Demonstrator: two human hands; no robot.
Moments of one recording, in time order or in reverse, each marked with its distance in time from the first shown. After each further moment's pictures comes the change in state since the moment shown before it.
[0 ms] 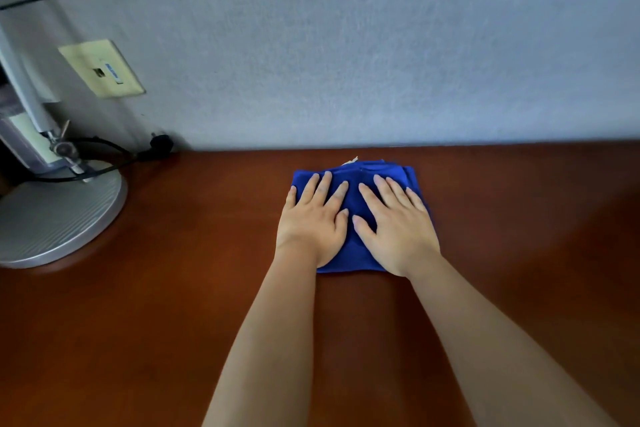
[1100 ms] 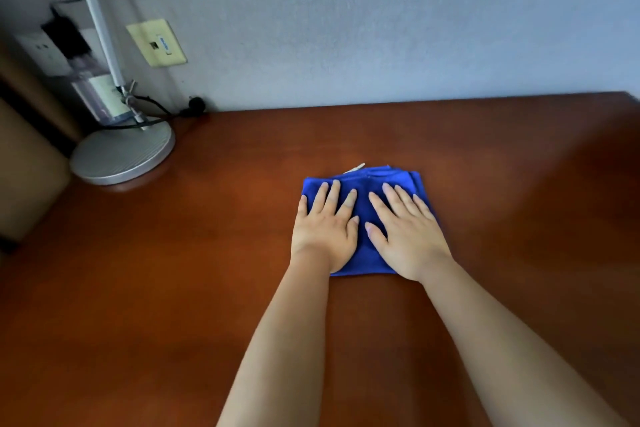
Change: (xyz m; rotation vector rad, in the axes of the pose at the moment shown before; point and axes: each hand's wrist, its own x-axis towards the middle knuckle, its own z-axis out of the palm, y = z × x) left_hand -0.175 0.048 0.018 -0.004 -0.041 0.008; right_hand -0.181 -0.032 -0.011 -0.034 -0.067 0.018
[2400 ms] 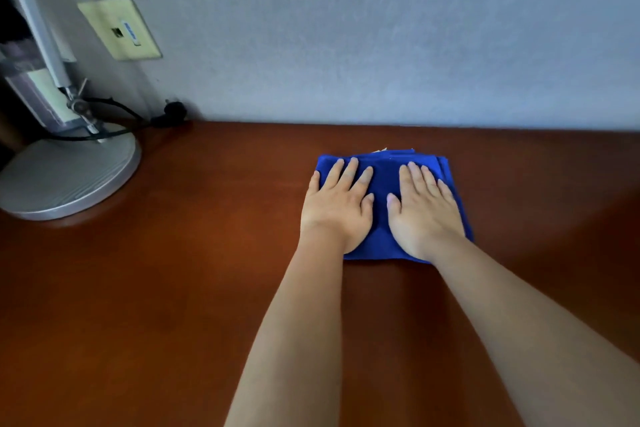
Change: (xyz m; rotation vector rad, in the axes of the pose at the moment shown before) left_hand 0.154 -0.028 -0.017 -0.095 0.075 0.000; right_hand 0.164 0.026 -0.007 0.007 -0.063 0.169
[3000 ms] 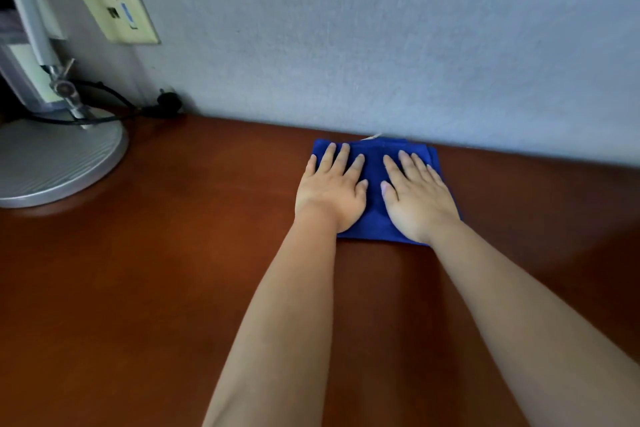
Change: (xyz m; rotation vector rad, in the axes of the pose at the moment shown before) left_hand 0.048 -0.010 -0.006 0.013 0.008 -0.052; right_hand 0.055 0.010 -0.012 -0.061 0.012 -0.155
